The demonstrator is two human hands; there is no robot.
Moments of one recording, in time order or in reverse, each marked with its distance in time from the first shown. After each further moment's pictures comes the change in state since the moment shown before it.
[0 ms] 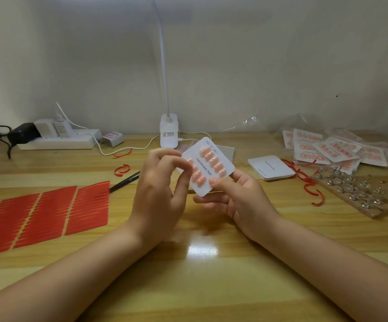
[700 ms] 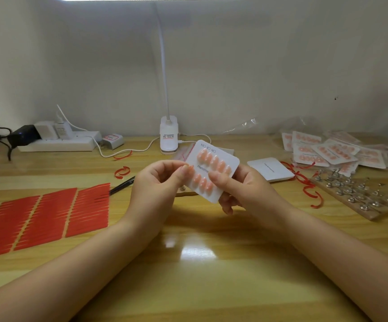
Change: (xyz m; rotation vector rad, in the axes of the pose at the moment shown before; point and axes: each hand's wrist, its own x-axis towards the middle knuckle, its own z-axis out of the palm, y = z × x) left_hand 0.007 0.004 -0.005 -0.635 -0.077 -0.717; right_hand 0.004 -0.022 -0.014 -0.462 -0.164 -0.123
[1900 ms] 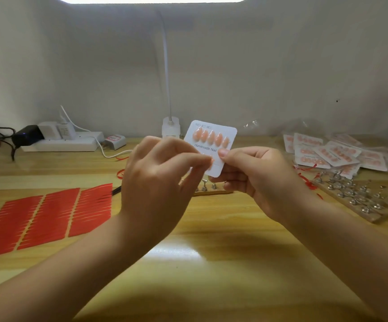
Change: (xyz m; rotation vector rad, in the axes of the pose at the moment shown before) left_hand -0.015 0.046 0.001 0.850 0.180 1.081; right_hand -0.009 -0.053 0.013 0.150 0.222 0.081
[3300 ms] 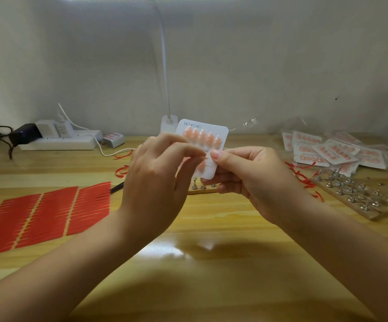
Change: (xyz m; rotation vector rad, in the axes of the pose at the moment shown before) left_hand -0.004 -0.007 0.006 -0.102 -0.115 -0.082; right_hand -0.006 -0.002 0.007 -0.013 -0.055 -0.013
